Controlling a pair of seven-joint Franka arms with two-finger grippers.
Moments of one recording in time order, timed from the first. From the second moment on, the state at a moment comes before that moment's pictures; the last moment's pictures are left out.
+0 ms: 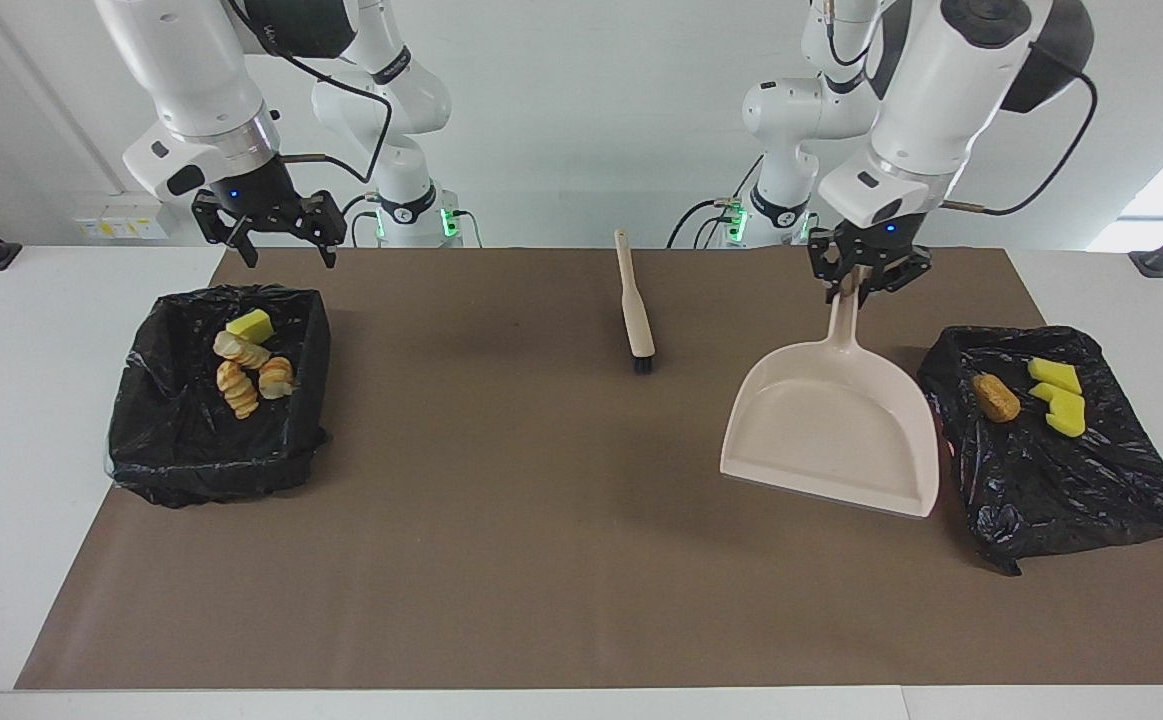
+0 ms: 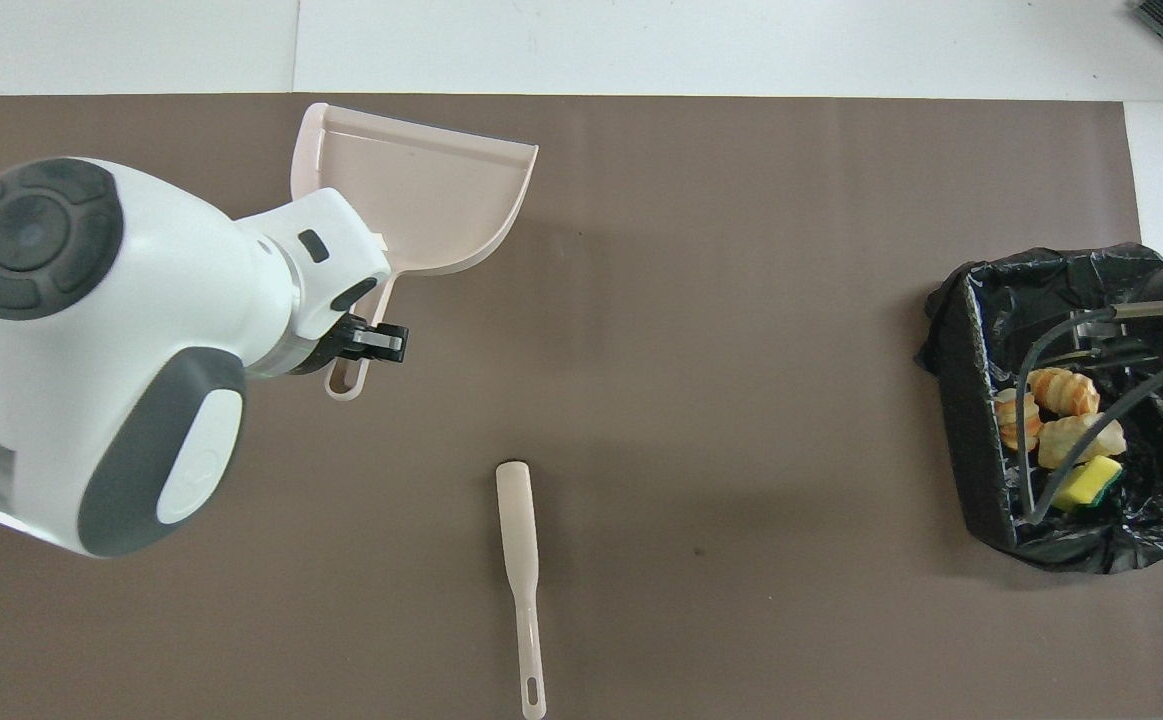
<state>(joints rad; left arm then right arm) -0.22 0.06 -0.23 -1.76 -0.04 1.90 -0.19 -0.01 -0.03 0.04 -1.60 -0.03 1.52 0.03</state>
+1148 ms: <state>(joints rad) -0.38 0.28 -0.22 -1.81 -0.05 2.22 -0.44 -0.01 -0.03 0.04 -1.60 -0.03 1.52 0.03</state>
